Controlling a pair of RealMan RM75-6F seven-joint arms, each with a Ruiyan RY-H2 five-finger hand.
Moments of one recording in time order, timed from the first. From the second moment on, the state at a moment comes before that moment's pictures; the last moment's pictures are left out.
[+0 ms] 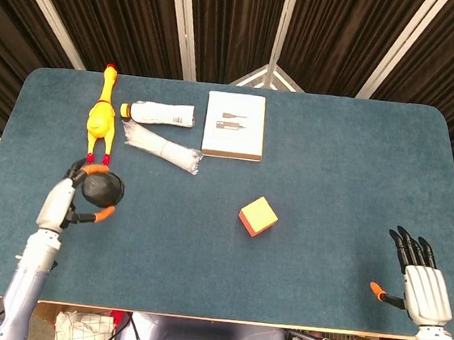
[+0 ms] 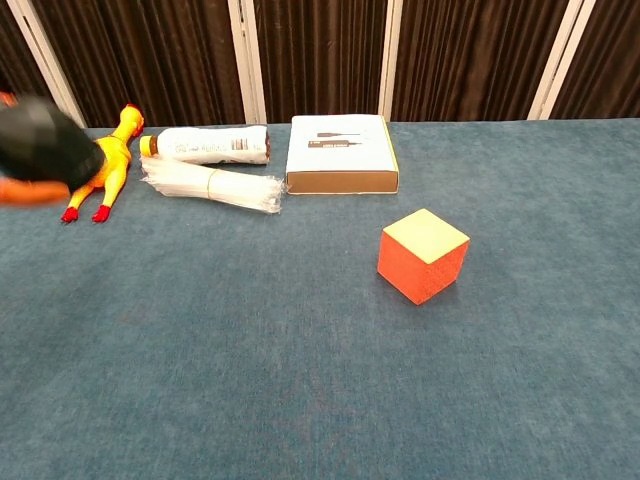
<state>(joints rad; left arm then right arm) -0.32 -1.43 -0.25 -1.77 1.18 1.17 -0.10 0.09 -1.18 0.04 -1.58 -1.54 1.45 0.09</state>
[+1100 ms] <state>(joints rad) -0.32 -1.44 -0.27 -1.61 1.25 1.18 -0.22 0.09 -1.18 0.03 -1.57 -1.53 1.44 0.09</state>
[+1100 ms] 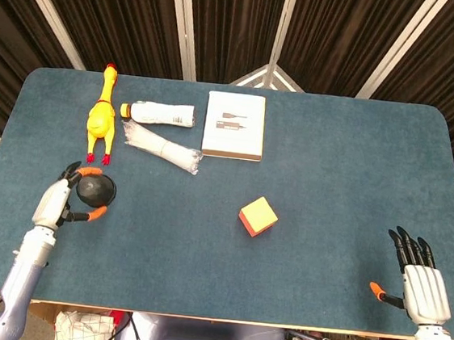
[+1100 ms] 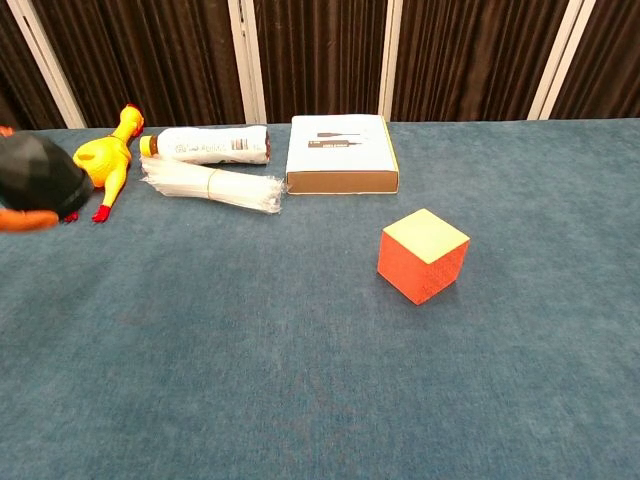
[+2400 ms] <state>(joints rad) -0.26 -1.32 -0.23 -2.05 1.43 1.29 -0.25 0.09 -1.18 0.02 -1.58 -1.54 1.44 0.09</state>
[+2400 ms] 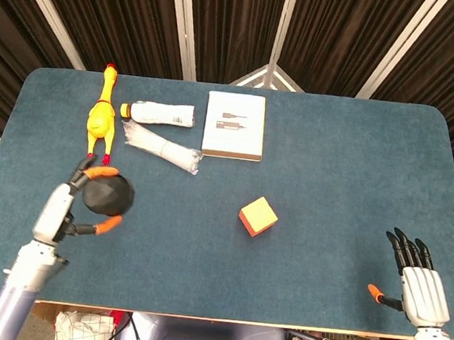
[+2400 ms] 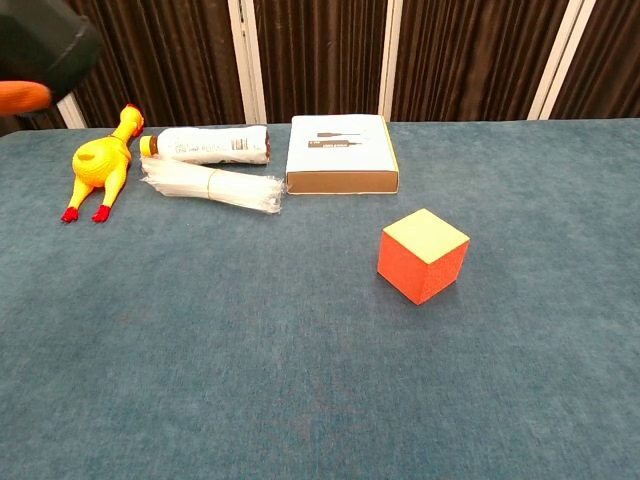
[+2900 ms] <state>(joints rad) -0.37 -1.60 -0.19 -1.42 1.21 1.07 -0.12 0.10 -1.18 0.02 -1.58 -1.54 1.43 0.10</state>
